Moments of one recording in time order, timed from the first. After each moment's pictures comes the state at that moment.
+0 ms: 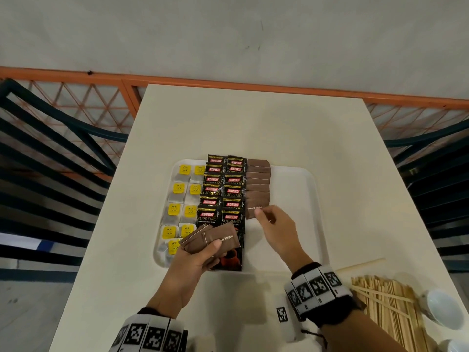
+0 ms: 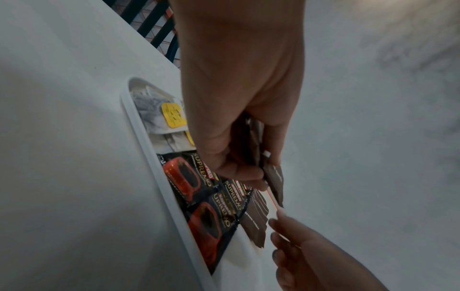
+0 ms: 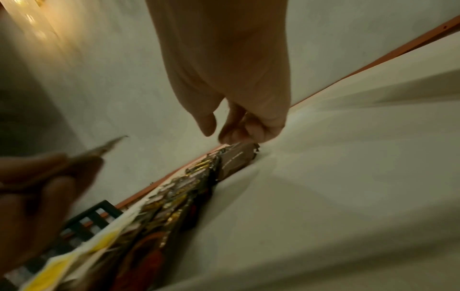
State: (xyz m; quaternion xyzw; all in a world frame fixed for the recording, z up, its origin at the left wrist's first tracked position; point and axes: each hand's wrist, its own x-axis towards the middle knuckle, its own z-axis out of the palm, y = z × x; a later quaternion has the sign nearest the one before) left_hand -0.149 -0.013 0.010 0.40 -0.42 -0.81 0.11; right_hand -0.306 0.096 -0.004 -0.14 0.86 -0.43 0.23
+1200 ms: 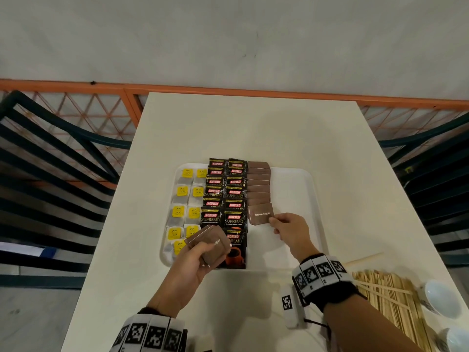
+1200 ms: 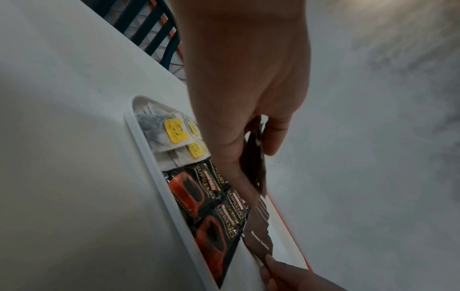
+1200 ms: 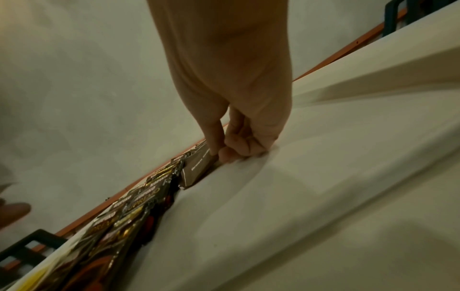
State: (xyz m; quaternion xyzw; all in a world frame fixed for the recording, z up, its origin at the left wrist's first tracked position) left_hand -0.140 -0.019 0.021 0.38 -0.36 -0.85 0.08; right_hand -0.323 0.112 -0.024 0.01 0.84 -0.47 0.27
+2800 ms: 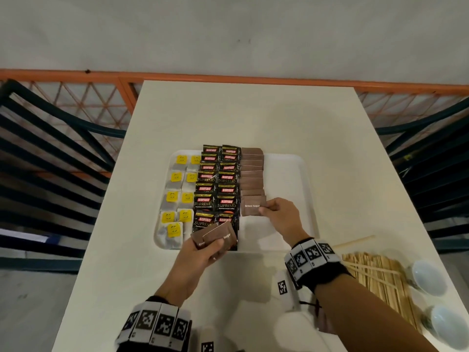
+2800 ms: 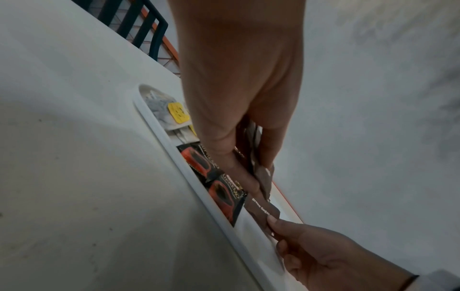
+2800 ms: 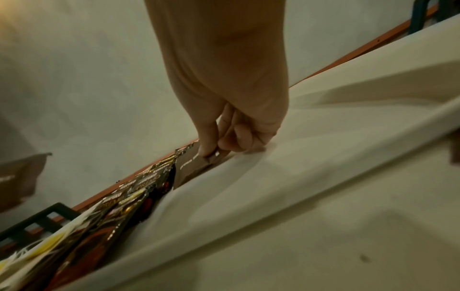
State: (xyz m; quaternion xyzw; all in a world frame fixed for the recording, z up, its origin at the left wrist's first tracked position) left_hand -0.134 0.012 0.005 0.41 -0.49 -0.77 0.05; right_hand -0.319 0.121 -0.026 -0.07 0.86 -0.43 0.26
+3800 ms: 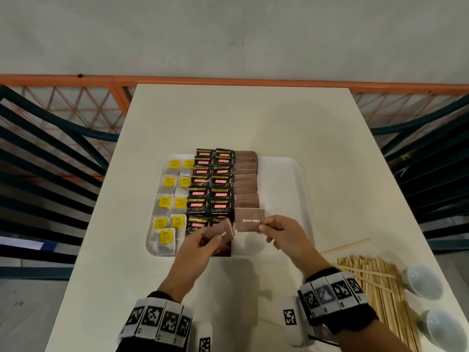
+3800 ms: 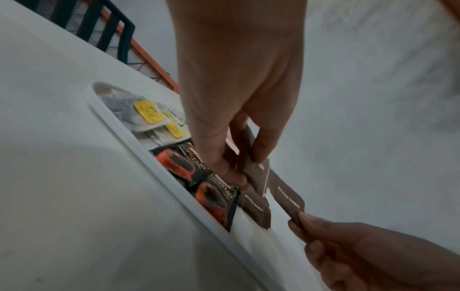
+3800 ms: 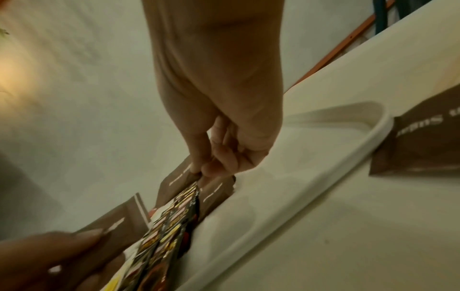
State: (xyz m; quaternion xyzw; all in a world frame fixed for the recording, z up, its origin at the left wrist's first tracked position) left_hand -0.156 0.013 0.005 0.41 -0.64 -0.65 0.04; right_hand -0.300 0.157 0.002 -0.09 0.77 -0.51 0.37
